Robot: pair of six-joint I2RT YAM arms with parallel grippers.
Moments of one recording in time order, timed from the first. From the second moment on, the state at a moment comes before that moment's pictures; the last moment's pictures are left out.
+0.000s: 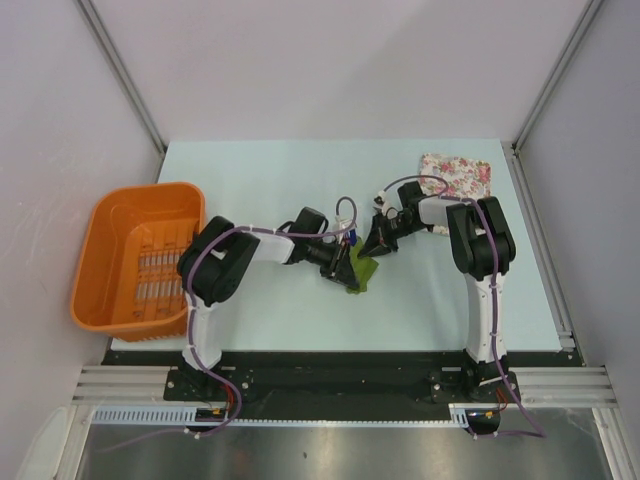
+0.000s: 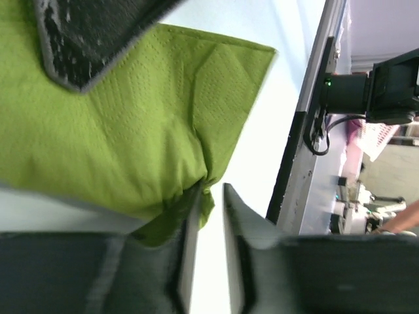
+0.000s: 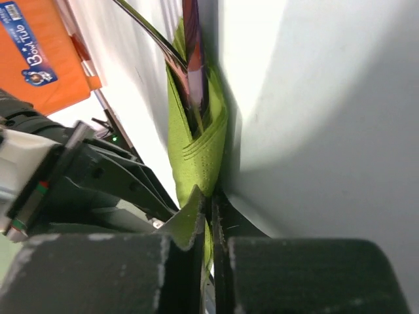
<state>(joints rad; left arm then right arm) -0.59 2.08 1.10 0.07 0.97 -0.38 0.26 2.22 1.41 -0.48 -0.95 0.30</state>
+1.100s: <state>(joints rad) -0.37 1.36 0.89 0.12 0.58 -0.22 0.27 2.14 1.37 -0.26 -1.07 0.32</state>
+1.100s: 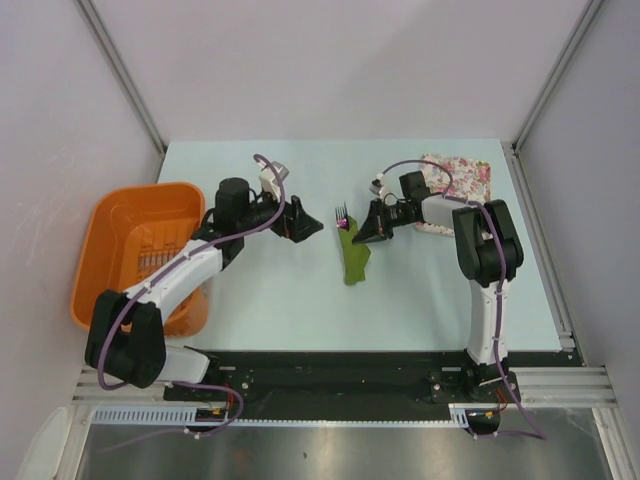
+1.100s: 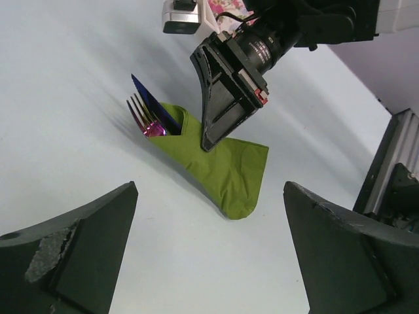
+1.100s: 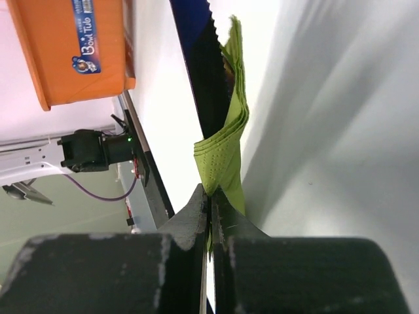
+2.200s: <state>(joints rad) -0.32 1.10 0.67 0.65 1.08 -0.50 0.48 1.49 1.44 -0.35 -1.18 0.24</state>
